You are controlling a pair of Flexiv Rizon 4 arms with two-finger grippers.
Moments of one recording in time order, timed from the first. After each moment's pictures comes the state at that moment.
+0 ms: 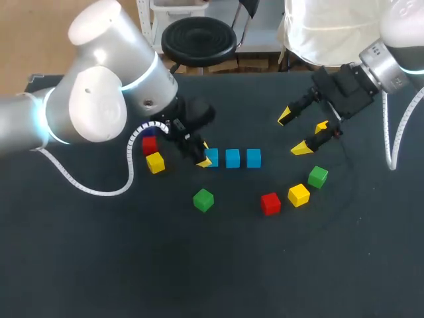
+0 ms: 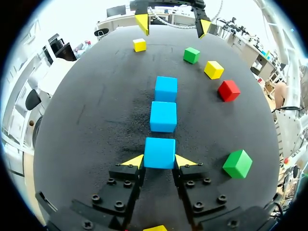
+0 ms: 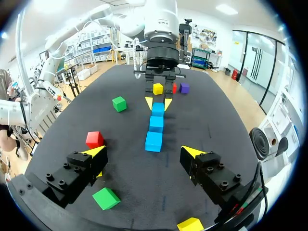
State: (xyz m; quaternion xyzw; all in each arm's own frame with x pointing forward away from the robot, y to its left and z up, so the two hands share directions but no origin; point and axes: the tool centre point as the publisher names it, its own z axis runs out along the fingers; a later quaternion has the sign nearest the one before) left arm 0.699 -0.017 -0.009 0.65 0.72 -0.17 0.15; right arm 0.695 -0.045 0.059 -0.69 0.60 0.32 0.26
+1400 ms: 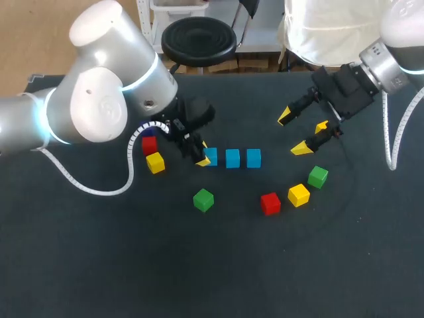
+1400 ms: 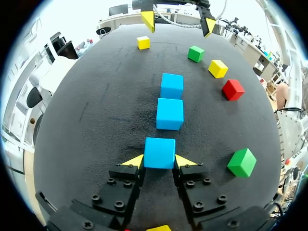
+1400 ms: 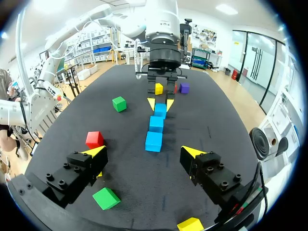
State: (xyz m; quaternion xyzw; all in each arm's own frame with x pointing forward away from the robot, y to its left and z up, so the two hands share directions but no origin) left arm 0.706 -0.014 -0.011 0.65 0.73 -0.16 0.15; right arm 0.695 -0.045 0.059 -0.69 0.60 0.32 0.26
